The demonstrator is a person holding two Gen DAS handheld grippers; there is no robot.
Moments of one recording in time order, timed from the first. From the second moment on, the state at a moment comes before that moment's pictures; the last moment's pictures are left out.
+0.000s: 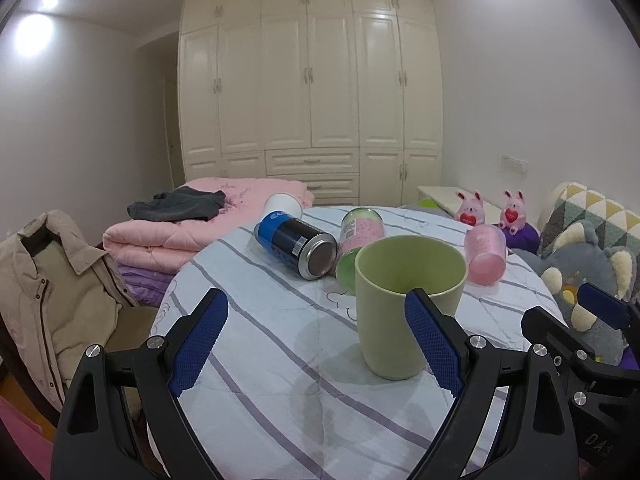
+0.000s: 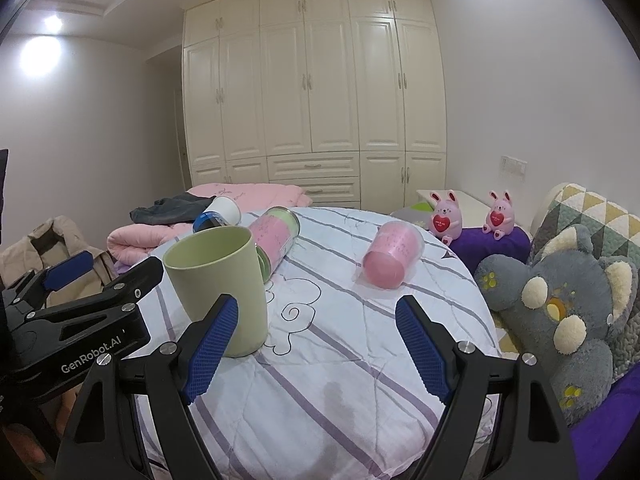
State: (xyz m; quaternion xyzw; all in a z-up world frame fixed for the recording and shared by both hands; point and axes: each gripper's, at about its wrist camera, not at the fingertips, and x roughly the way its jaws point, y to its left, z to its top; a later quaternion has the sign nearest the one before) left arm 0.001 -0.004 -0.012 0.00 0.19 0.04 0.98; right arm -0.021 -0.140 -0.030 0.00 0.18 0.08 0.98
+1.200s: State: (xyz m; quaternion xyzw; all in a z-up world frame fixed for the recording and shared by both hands) left arm 0.000 -0.004 -0.012 0.01 0.19 0.05 0.98; right arm -0.022 -0.136 -0.035 0.01 0.21 0.09 0.97
